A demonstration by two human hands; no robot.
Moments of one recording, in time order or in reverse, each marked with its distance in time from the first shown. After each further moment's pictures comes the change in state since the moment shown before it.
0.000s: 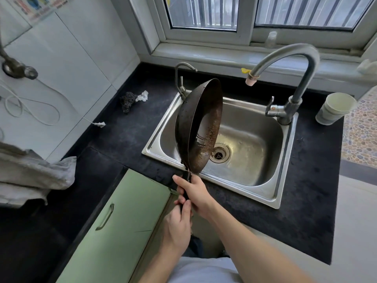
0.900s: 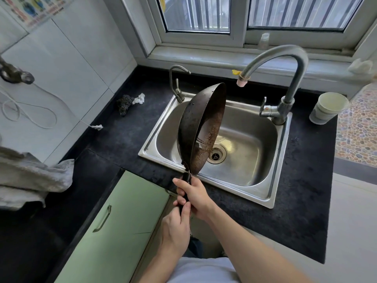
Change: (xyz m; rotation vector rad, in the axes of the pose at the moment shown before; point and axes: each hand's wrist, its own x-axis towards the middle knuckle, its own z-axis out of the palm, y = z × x) left_hand -0.012 0.014 0.011 0.184 0.049 0.077; right_hand -0.009 0.000 -0.017 0.160 -0.067 -0.003
